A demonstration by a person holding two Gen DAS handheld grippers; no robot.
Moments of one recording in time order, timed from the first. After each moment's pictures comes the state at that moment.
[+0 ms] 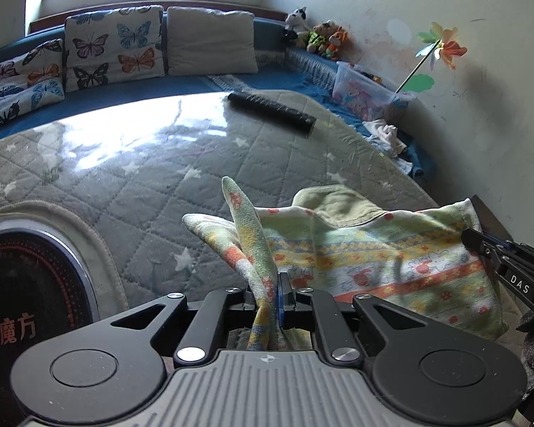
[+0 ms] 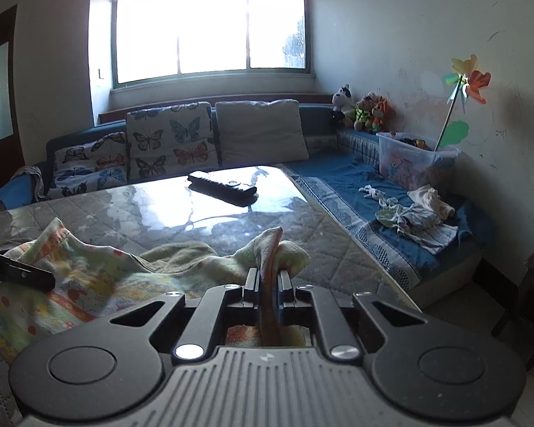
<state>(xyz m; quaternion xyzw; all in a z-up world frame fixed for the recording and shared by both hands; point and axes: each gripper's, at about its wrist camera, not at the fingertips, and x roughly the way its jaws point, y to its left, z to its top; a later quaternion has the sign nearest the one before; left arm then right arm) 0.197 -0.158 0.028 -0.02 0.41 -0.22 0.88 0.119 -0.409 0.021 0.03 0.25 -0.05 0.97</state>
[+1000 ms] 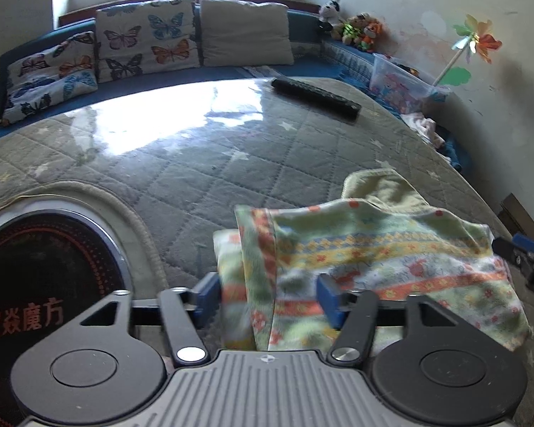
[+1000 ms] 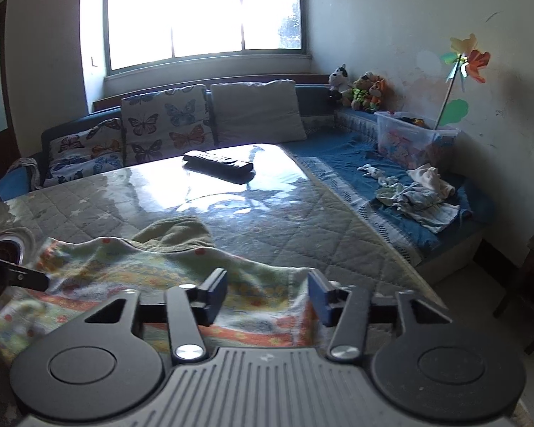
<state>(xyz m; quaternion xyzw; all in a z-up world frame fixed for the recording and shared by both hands) 0.202 -0.144 0.010 0.00 0.42 -0.15 0.89 0.131 -0.412 0.006 0.05 0.28 -0.04 0.96</state>
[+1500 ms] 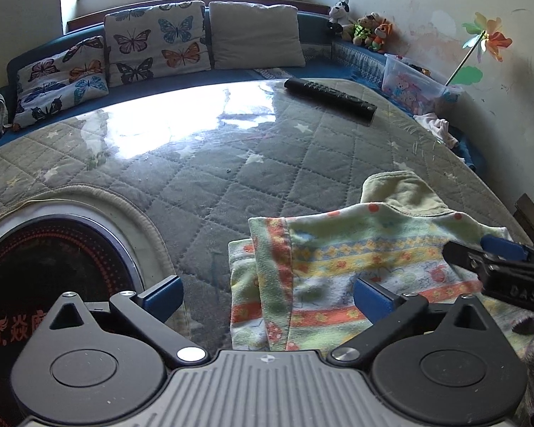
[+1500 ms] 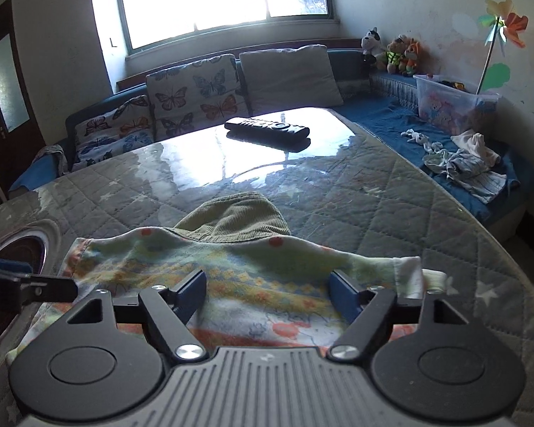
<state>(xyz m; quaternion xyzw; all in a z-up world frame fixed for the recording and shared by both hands) 0.212 -0.143 0.002 0.01 0.42 -0.14 0.90 0.187 -0.380 -0.019 0.08 0.33 0.00 0.94</state>
